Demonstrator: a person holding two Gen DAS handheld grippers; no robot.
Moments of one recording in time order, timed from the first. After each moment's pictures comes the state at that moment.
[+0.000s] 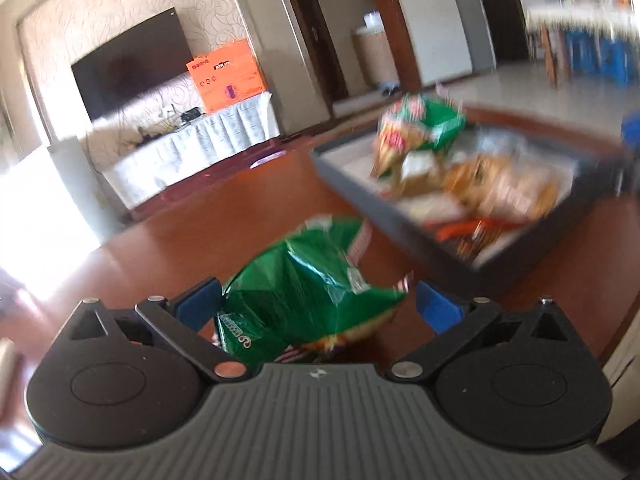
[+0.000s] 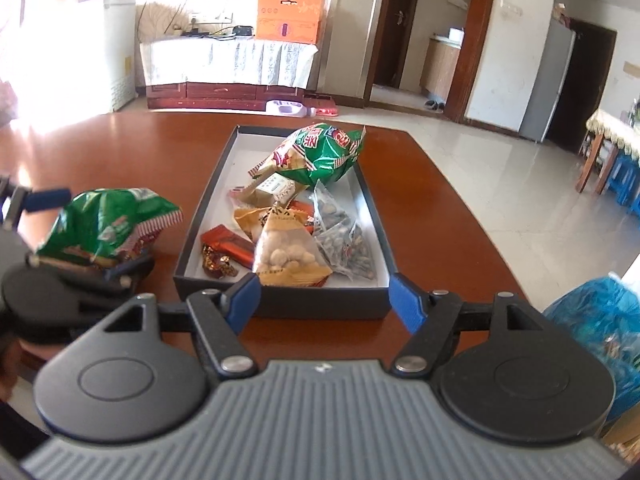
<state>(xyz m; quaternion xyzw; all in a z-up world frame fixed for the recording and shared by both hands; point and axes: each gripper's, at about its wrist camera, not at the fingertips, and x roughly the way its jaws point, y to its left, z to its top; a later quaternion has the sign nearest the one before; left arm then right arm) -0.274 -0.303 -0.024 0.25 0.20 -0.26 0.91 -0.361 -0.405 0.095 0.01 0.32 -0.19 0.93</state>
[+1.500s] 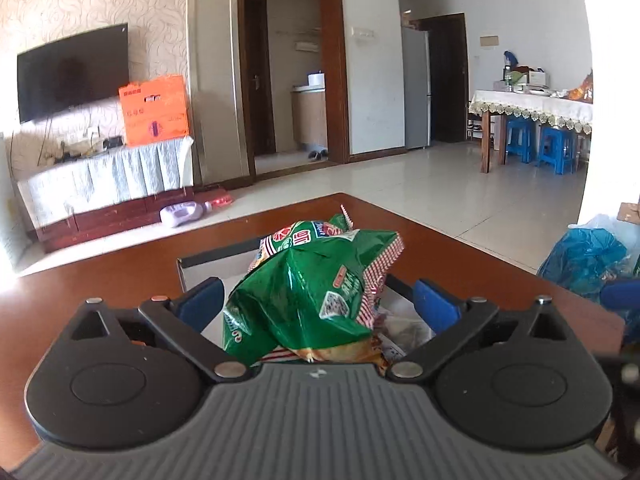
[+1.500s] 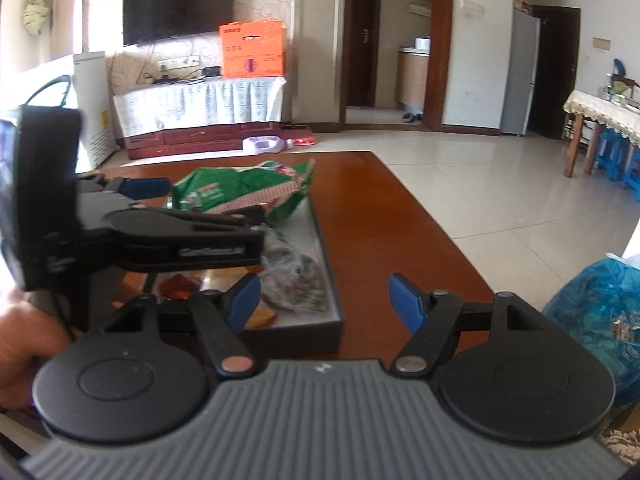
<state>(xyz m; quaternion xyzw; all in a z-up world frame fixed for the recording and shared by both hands) -0.246 -0.414 0.027 0.11 0.15 -0.39 0.90 -0.380 -0.453 0.103 0.06 0.27 -0.23 0.93</state>
